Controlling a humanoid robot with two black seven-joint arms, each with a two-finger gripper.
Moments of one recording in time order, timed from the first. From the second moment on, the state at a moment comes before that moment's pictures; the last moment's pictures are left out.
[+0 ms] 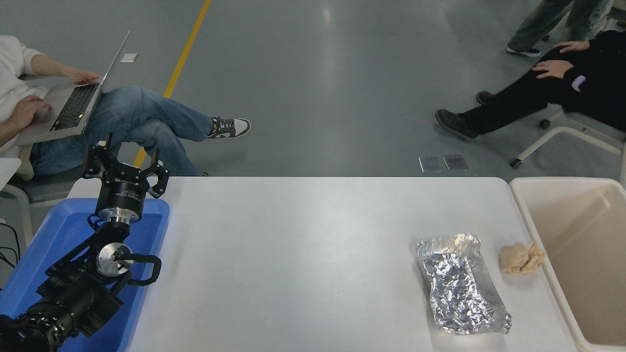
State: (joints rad) left arm -0.62 0.21 -0.90 -0.40 -0.07 -0.54 -0.56; right arm 1.93 -0.98 -1.53 1.02 -0.12 0.39 -0.10
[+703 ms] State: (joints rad) left arm -0.62 0.21 -0.90 -0.40 -0.07 -0.54 -0.56; right arm 0.93 -0.78 -0.77 0.35 -0.12 0.16 -0.10
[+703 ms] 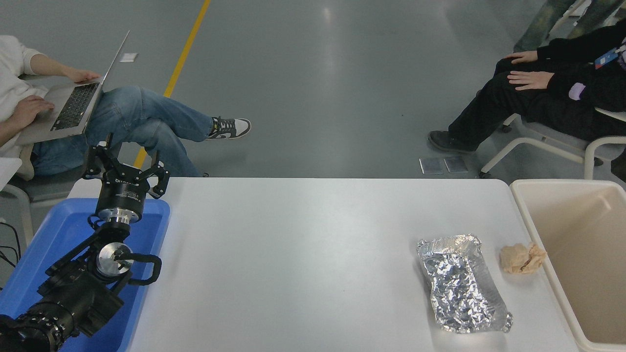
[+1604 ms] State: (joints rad) left arm -0.62 0.21 -0.90 -0.40 -0.07 -0.54 -0.56; right arm 0.74 -0.60 -0.68 0.12 -0.12 -0.04 -0.10
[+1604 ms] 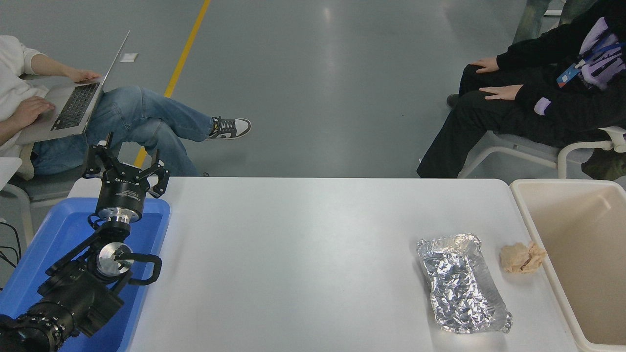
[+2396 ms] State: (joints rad) left arm -0.62 0.21 -0.90 -0.40 -0.07 -0.54 -0.56; right arm 1.22 -0.83 -0.99 0.76 -0.12 -0.06 -0.10
